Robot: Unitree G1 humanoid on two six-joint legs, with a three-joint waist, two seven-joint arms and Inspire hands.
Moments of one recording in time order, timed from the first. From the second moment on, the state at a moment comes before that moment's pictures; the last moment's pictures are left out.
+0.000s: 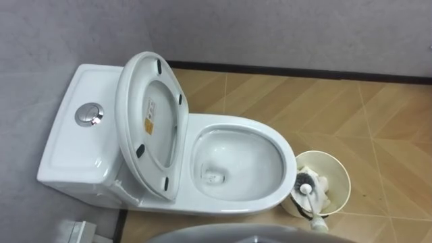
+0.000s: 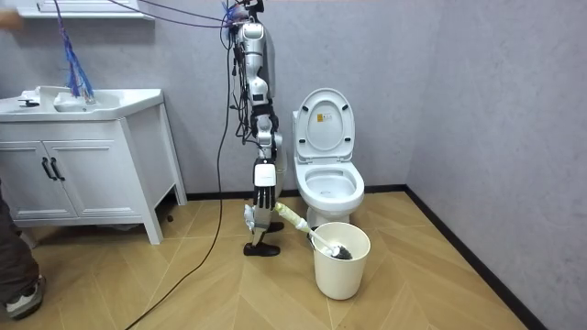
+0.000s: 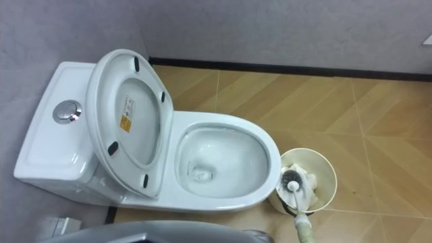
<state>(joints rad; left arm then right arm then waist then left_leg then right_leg) 0.23 0.15 0.10 1.10 0.46 0.23 0.04 0.12 -0.22 -0.06 1.36 -0.14 0.21 -0.18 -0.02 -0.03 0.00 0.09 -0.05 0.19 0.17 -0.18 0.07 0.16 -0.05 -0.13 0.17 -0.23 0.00</state>
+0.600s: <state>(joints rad) 0.21 0.15 0.10 1.09 0.46 0.15 0.11 0.12 -0.22 -0.18 1.19 -0.04 0.04 -0.40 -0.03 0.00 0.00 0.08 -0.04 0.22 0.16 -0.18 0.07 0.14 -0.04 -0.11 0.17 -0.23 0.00</state>
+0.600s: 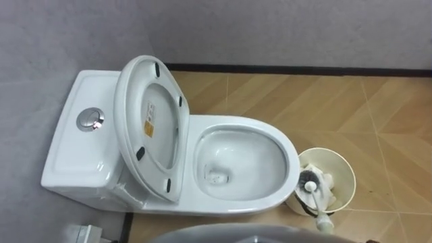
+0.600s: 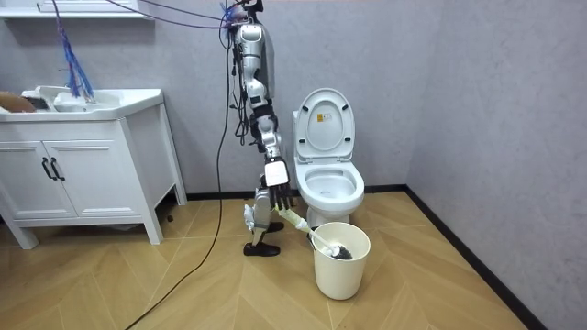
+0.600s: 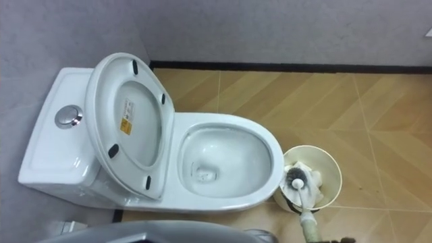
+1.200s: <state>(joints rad) 0.18 0.16 0.10 1.09 0.40 0.02 0.15 0.10 -0.22 -0.13 1.04 -0.04 -0.11 -0.57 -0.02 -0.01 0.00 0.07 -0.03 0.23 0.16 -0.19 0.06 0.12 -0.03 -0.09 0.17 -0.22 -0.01</state>
